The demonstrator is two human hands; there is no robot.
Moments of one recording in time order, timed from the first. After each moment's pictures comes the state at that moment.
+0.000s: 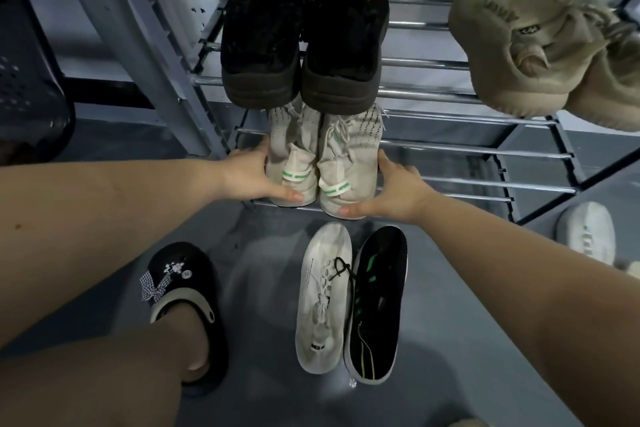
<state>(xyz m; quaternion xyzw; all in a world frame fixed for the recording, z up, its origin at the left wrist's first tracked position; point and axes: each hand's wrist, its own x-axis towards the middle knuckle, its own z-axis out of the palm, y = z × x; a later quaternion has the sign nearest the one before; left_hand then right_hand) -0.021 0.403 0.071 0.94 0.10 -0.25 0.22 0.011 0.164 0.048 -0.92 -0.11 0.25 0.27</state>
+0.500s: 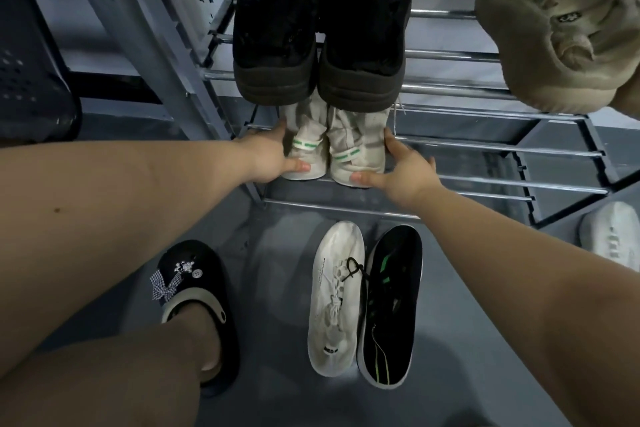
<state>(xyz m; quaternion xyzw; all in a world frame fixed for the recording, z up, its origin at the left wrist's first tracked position) 0.020 0.418 0.052 0.95 0.10 -0.23 0.17 0.032 0.186 0.034 -0.93 -0.06 0.20 0.32</state>
